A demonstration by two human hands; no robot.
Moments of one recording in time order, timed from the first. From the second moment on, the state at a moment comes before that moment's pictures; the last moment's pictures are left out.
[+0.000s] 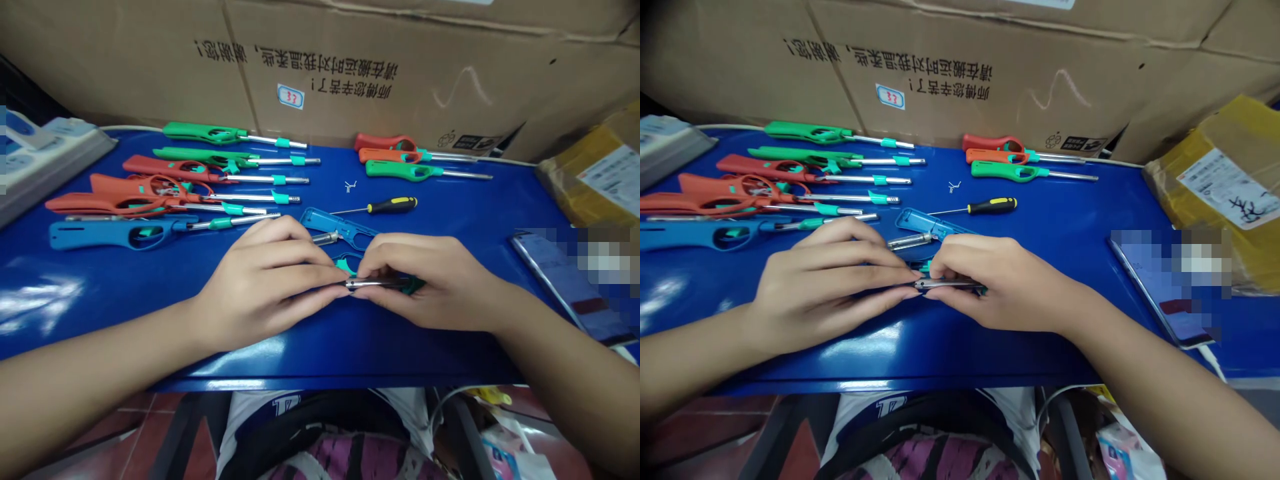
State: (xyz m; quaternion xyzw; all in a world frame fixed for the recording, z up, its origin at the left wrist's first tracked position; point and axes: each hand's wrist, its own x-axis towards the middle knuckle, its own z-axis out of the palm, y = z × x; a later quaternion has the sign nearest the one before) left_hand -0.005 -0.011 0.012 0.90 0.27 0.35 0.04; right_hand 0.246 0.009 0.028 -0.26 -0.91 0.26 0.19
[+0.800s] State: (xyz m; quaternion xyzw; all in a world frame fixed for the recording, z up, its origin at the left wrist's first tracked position) left_hand -0.004 -0.002 0.000 0.86 0.28 0.39 0.17; right_hand 0.247 0.011 0.017 -0.22 -0.94 0.17 0.19
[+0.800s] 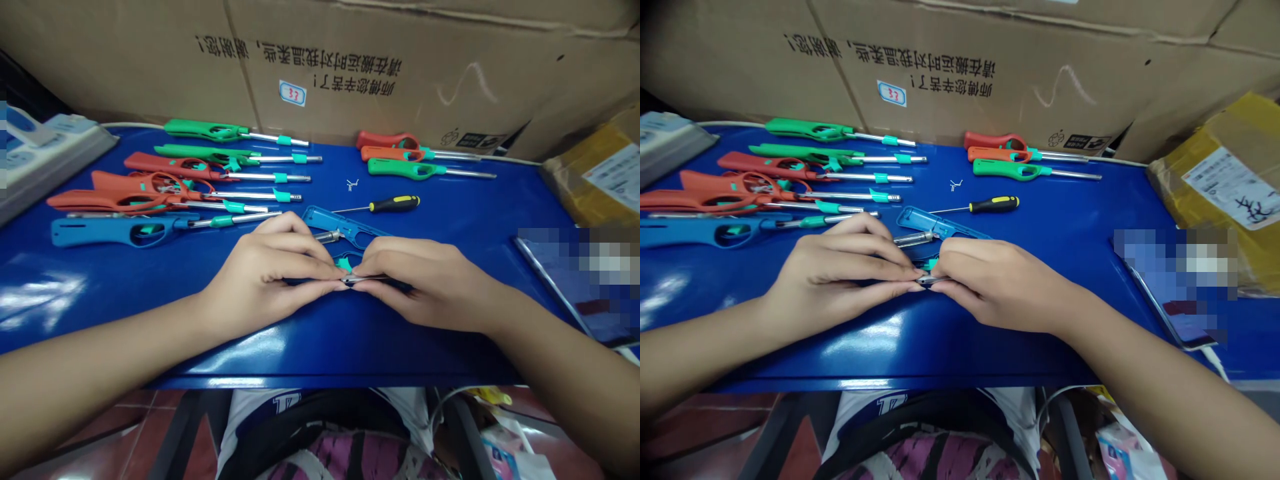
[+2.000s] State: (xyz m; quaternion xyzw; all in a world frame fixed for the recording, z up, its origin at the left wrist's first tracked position) left_hand -0.014 0.006 0.001 0.90 0.36 0.24 0.08; right_hand 0.287 0.039 0.036 -0.34 -0.91 0.25 0.03
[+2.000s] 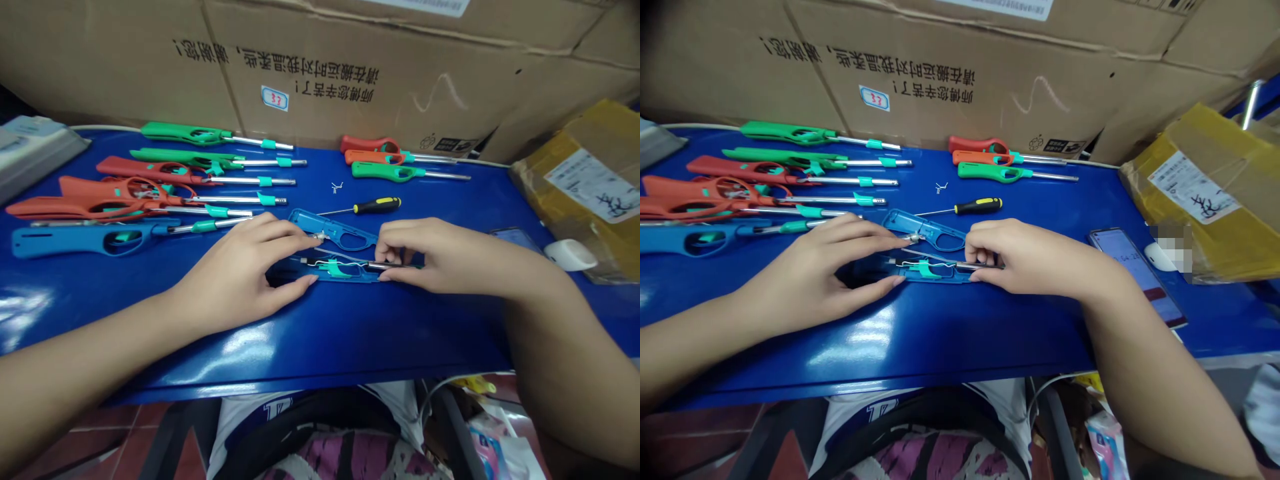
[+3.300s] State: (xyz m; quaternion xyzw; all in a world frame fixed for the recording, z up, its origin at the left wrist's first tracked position) left_hand -0.014 0.008 0.000 0.90 0.35 0.23 0.13; right_hand 0.273 0.018 0.039 -0.28 -0.96 -0.02 -0.06
